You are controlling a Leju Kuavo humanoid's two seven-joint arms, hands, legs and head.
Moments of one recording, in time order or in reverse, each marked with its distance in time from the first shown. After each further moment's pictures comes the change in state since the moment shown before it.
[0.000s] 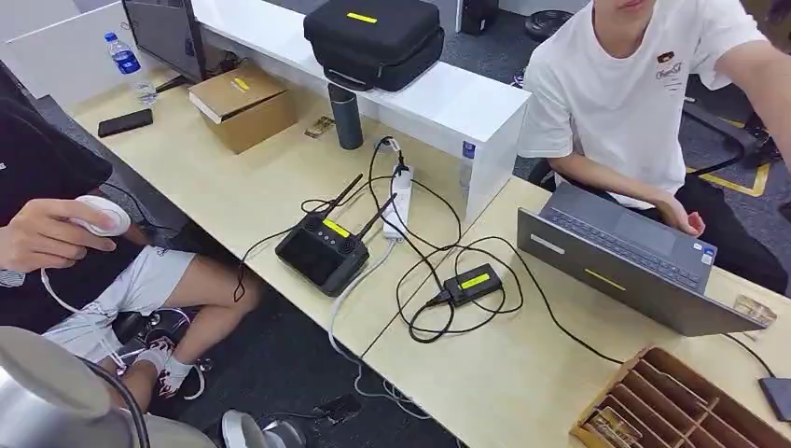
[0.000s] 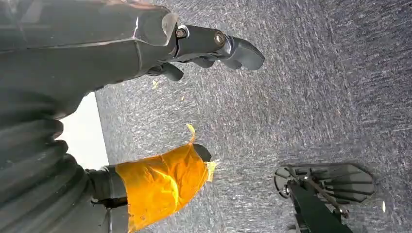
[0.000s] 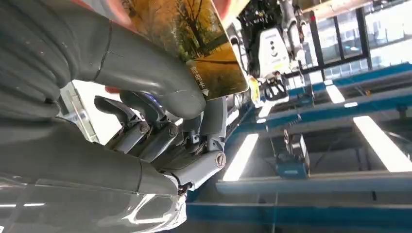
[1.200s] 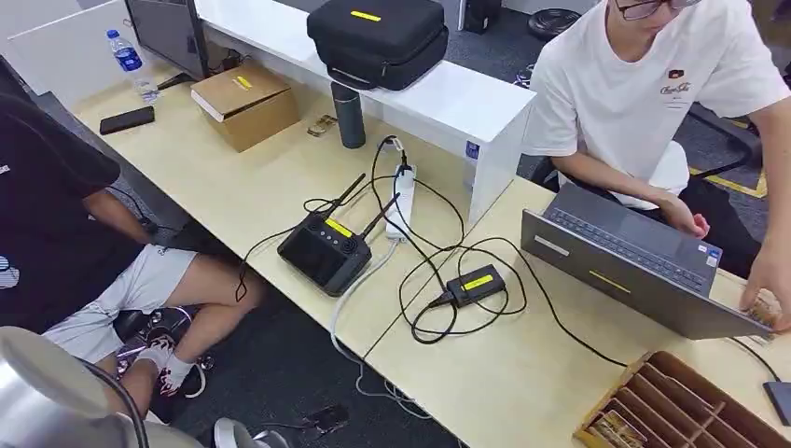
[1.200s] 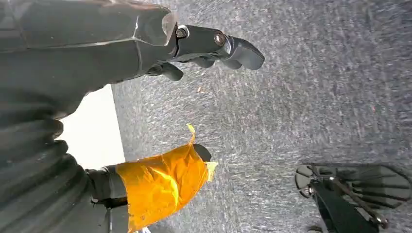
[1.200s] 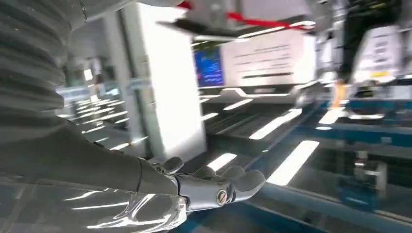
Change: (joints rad) left arm 0.049 0.006 -0.002 0.000 0.056 -0.005 0.027; right arm -0.026 -0.348 -0.048 0.165 -0.027 -0.025 -0.088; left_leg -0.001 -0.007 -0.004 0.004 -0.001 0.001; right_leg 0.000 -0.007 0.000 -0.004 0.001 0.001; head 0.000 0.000
